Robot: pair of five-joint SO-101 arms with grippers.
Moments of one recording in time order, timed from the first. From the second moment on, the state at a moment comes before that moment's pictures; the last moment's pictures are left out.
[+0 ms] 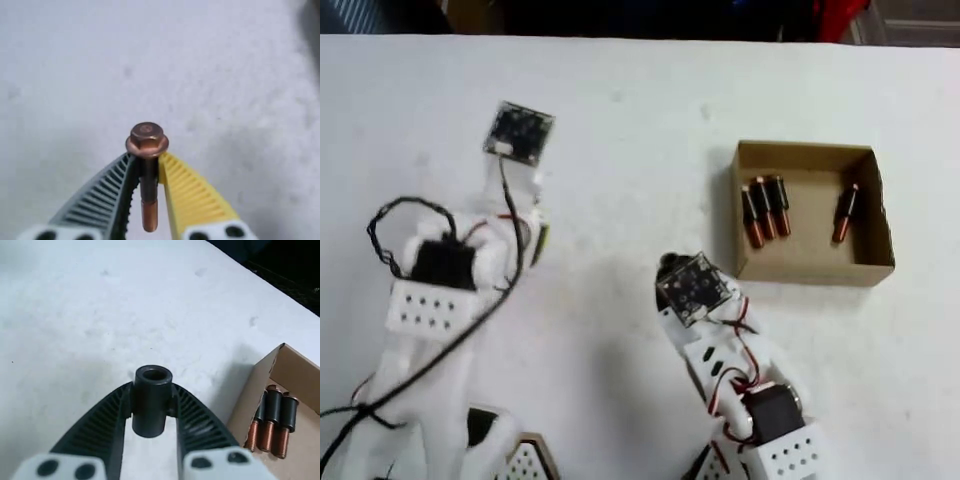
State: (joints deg) left arm 5.8 -41.0 36.4 64.6 -6.0; right arm -27.0 -96.0 86.6 43.5 20.7
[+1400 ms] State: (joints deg) left arm 23.9 -47.3 37.7 42.2 8.5; right arm -35.1 -96.0 94.0 24.4 6.8
